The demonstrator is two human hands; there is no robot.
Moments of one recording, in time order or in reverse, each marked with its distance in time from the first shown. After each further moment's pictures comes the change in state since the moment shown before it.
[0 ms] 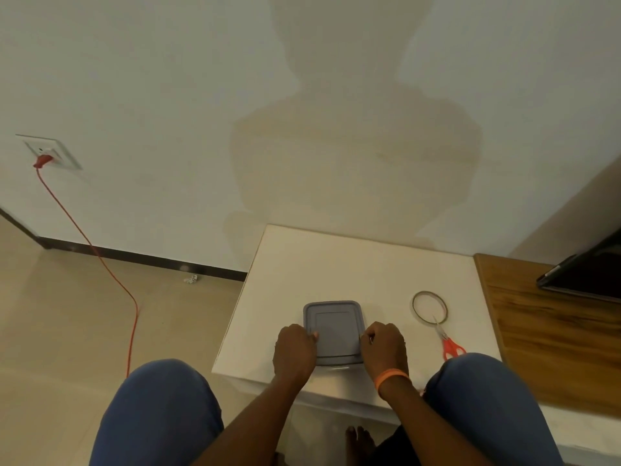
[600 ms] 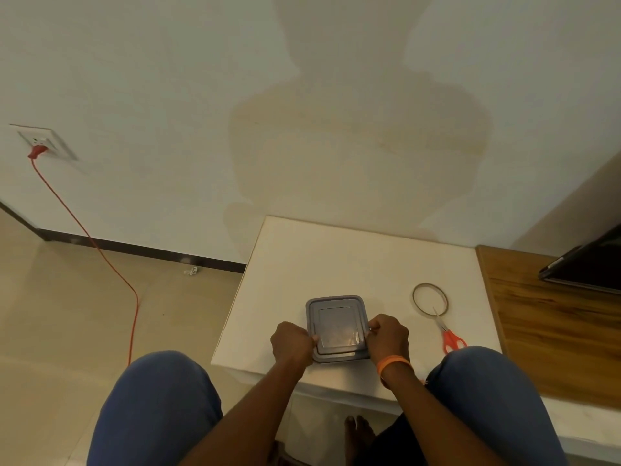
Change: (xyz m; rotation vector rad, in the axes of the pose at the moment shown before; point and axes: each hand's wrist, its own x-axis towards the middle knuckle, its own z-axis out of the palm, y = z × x) left_hand 0.001 -0.002 0.003 -0.344 -0.071 -0.265; right_hand 0.013 0.011 0.007 0.062 -0.080 0.128
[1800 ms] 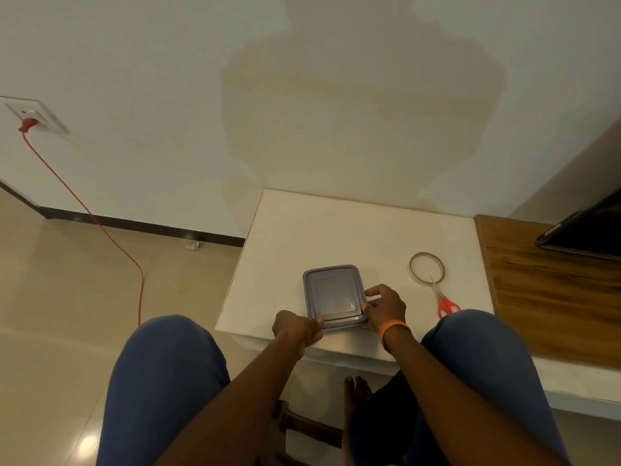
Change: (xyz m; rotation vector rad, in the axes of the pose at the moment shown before) left_hand -0.009 -0.021 0.011 -0.418 -0.120 -0.304; right_hand 0.005 0.015 0.007 0.377 -0.111 0.172
